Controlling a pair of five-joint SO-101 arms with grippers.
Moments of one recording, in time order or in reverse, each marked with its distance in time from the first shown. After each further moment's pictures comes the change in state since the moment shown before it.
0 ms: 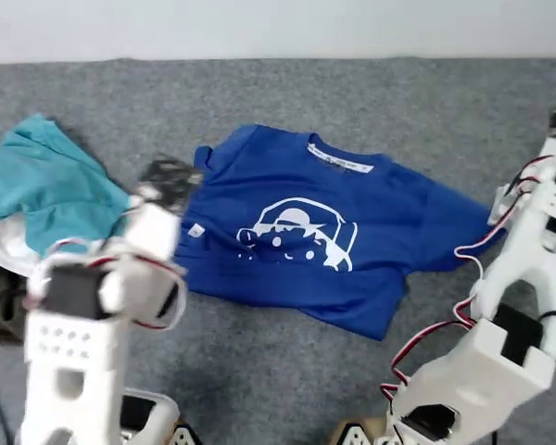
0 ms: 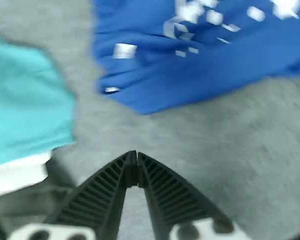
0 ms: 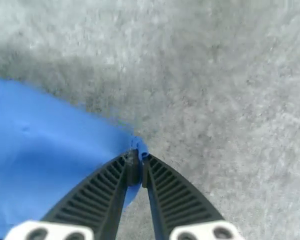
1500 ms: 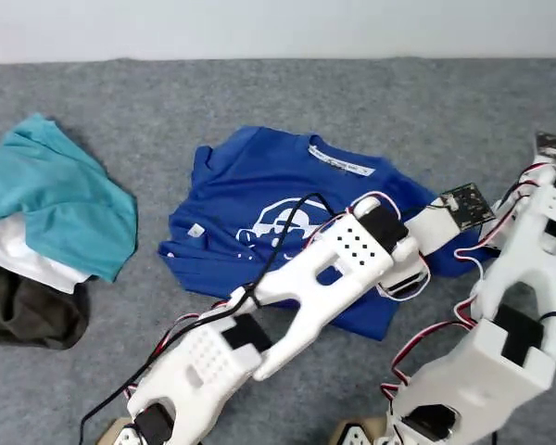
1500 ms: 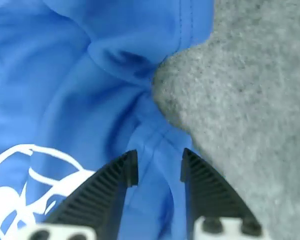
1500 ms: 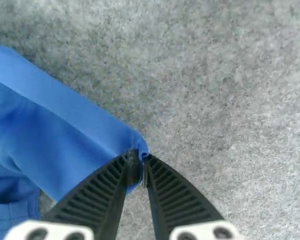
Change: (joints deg) left arm 40.5 86.9 -68.1 -15.4 6.1; right arm 0.3 0.0 1.4 9.8 0.2
